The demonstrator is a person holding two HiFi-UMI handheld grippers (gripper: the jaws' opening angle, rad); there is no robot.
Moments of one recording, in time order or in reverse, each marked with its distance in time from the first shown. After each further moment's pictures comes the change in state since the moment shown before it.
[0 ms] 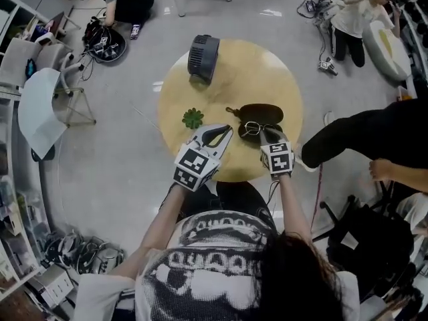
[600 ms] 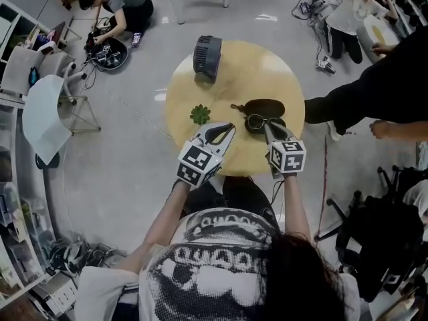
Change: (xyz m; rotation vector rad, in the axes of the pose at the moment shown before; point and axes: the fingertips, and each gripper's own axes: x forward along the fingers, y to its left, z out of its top) left arm -0.023 -0.011 0.001 0.041 -0.017 -0.025; right arm -0.052 0.018 0.039 0.191 -0.214 0.033
